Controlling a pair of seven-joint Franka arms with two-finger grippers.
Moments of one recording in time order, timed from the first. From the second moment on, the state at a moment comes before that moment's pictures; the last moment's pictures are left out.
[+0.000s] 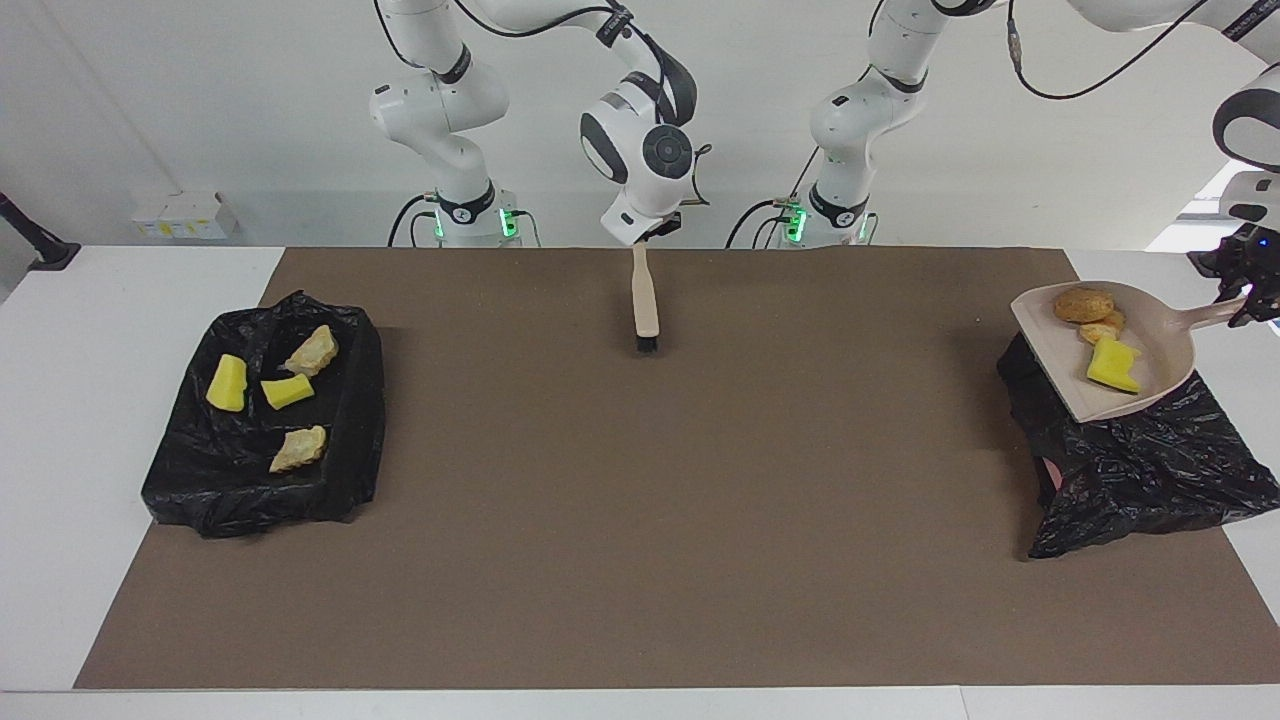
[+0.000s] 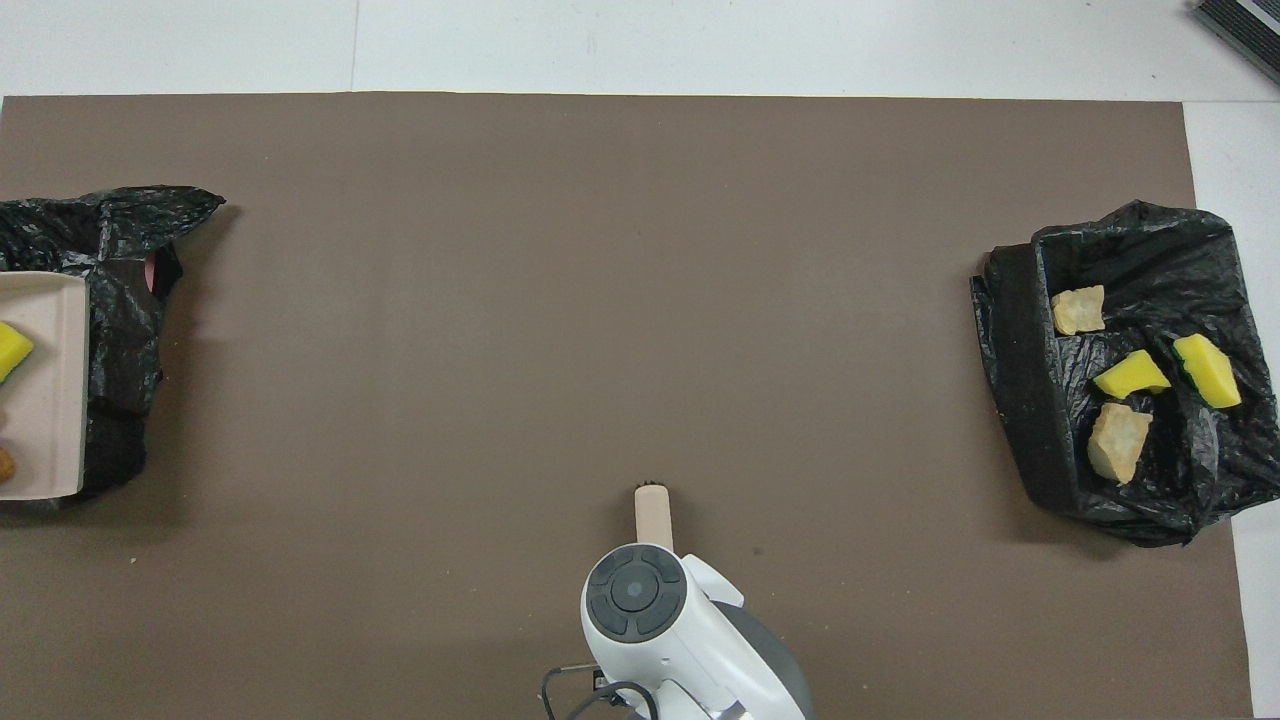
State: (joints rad) left arm 0.50 0.15 -0.01 -1.67 0.28 2.00 1.98; right arm 0.38 0.02 0.49 -2.21 0.29 1.83 0.70
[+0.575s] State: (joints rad) left arm 0.43 0.20 -0.03 -1.62 0.71 2.01 1.75; right arm 0.39 0.05 0.49 -2.24 0.29 1.89 0.67
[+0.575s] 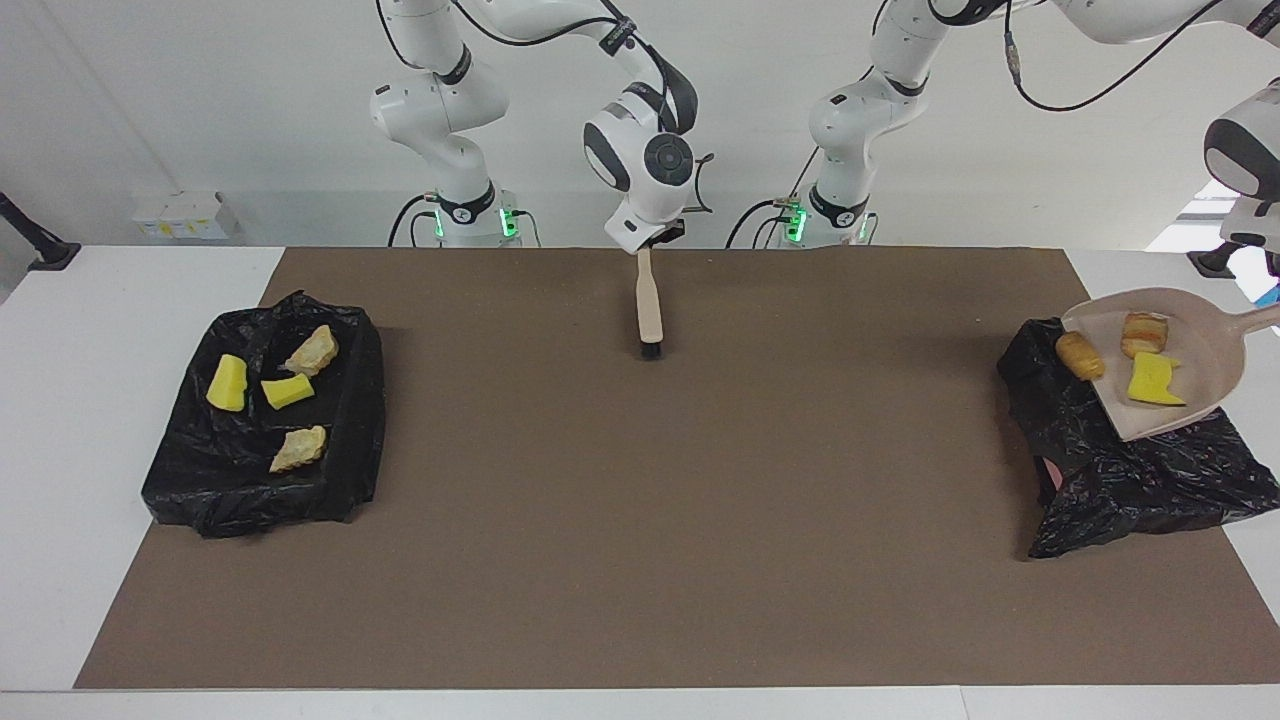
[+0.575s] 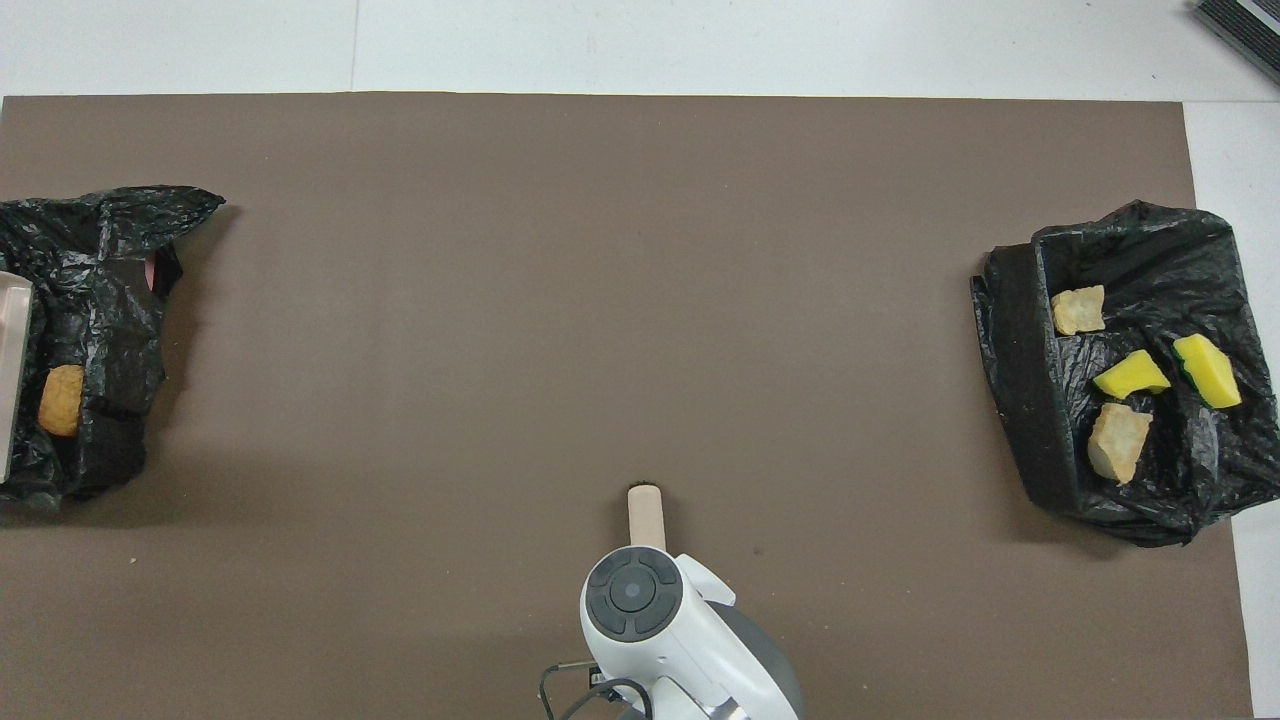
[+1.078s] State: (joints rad) left arm 0.39 0.20 -0.03 -1.59 1.00 2.05 1.63; right arm 0.39 0.05 0.49 -2.25 0.29 1.90 0.66
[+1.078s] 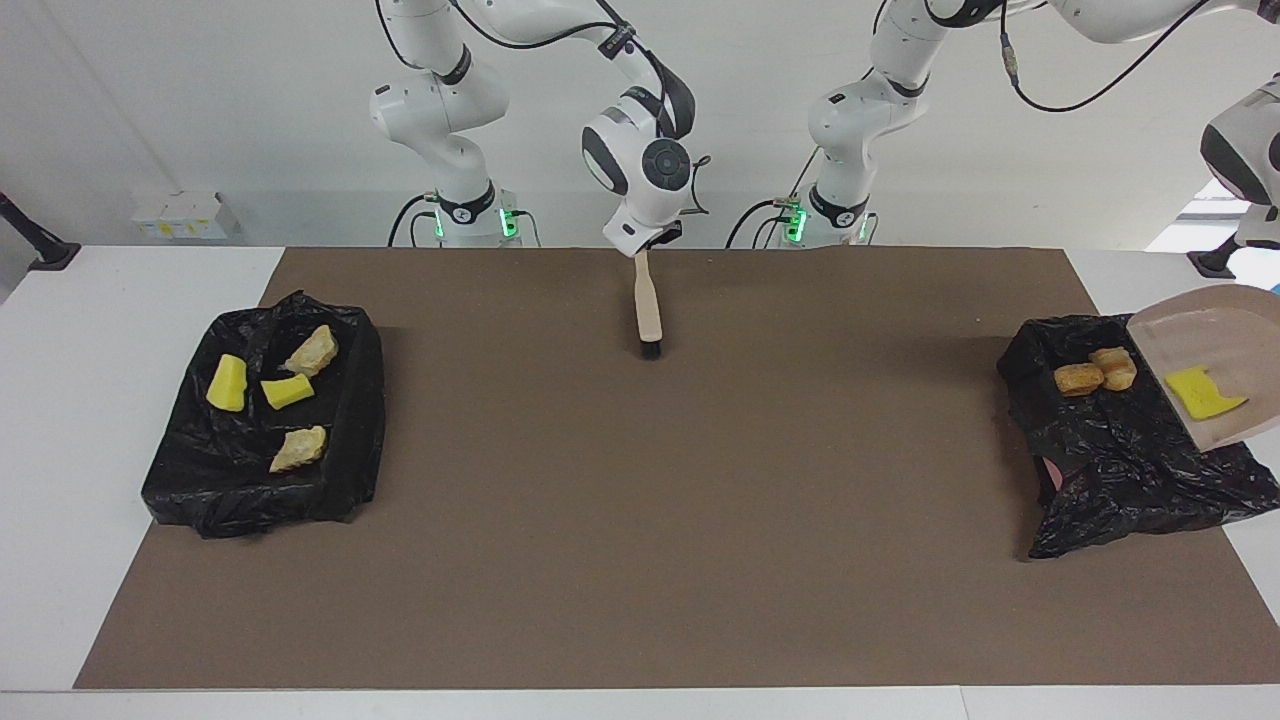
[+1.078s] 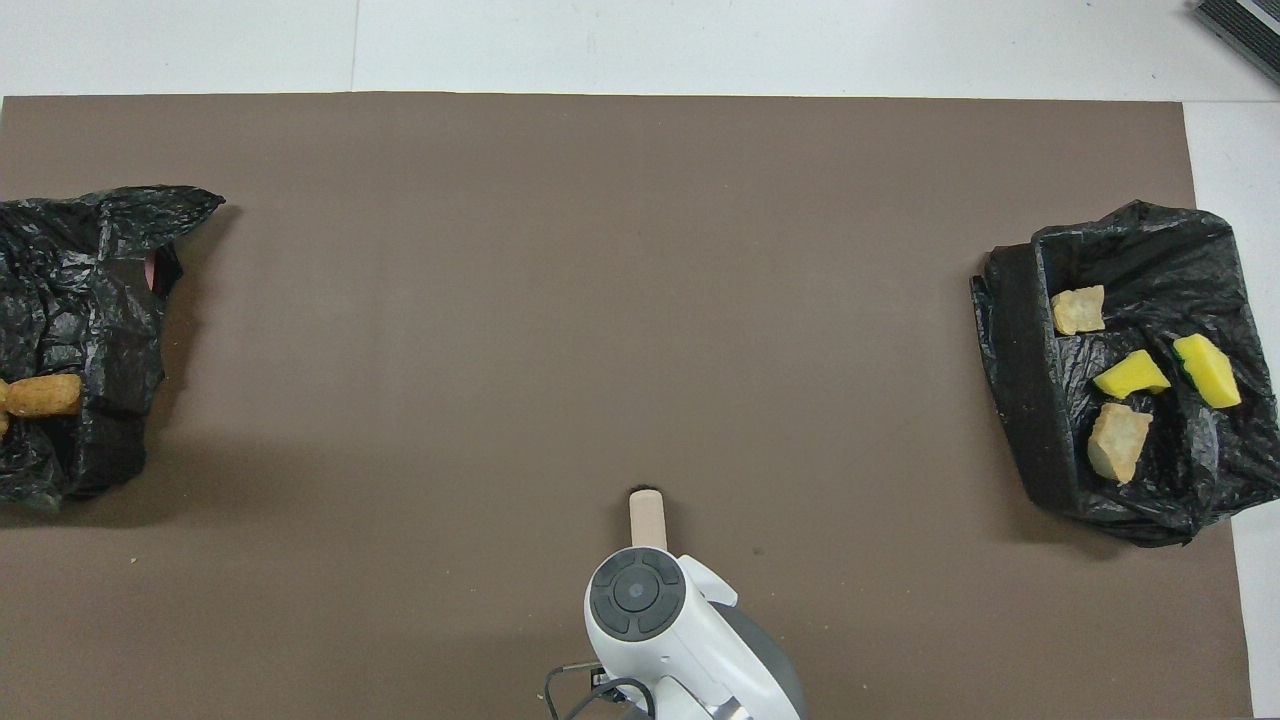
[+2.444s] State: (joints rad) left arm 0.08 0.17 -0.05 -1.58 0.94 1.75 1.54; right arm -0.21 -0.02 0.45 -1.88 0.23 1.73 0.40
